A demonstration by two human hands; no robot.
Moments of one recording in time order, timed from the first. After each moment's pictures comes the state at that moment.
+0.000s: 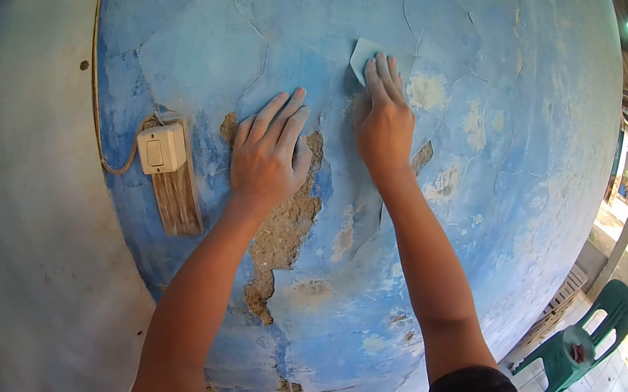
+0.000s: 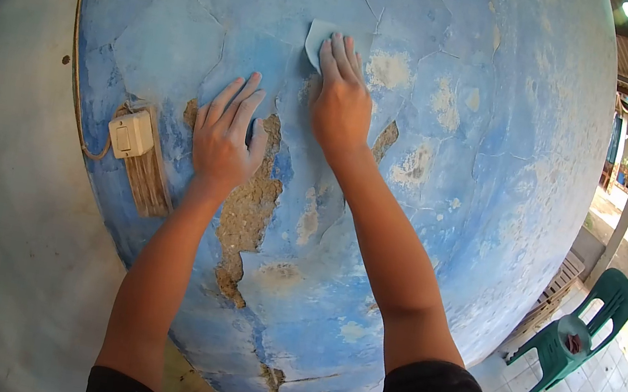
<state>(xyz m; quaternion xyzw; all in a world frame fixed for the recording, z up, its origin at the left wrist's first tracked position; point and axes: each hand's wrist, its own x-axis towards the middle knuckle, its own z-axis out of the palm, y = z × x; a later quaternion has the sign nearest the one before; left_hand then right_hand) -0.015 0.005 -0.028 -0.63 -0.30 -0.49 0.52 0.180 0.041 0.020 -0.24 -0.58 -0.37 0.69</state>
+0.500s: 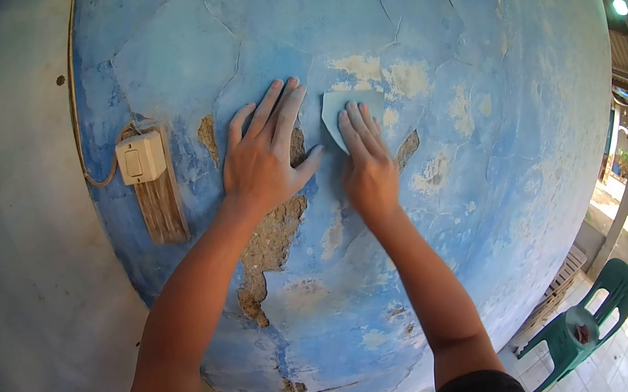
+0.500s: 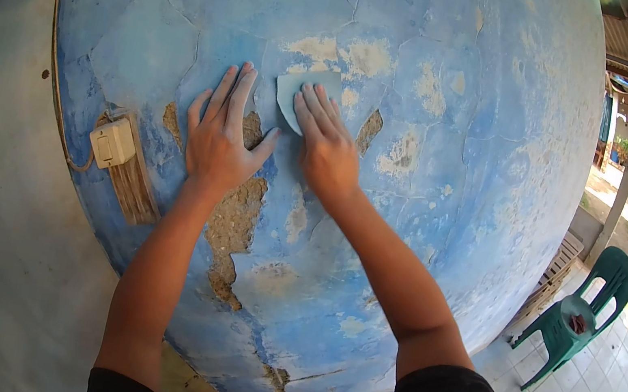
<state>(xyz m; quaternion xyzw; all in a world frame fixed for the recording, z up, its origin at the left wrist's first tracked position) 0.004 -0.002 -0.026 -0.67 -0.32 -0.46 0.48 0.204 0.043 -0.057 -0.24 -0.64 -0.40 0.61</state>
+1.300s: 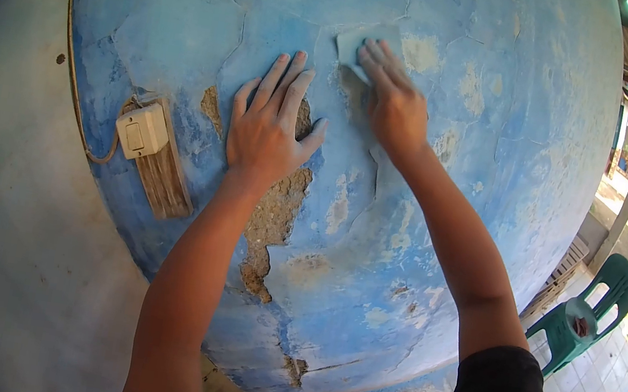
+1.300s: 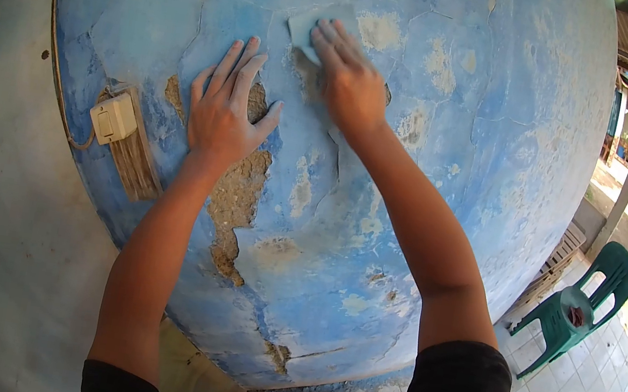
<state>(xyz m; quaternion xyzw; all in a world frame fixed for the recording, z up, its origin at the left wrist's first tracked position) 0.002 0.002 -0.026 -0.66 -0.31 -0.46 0.51 0.224 0.039 -0.001 -0.20 -0.64 -0.43 0.60</state>
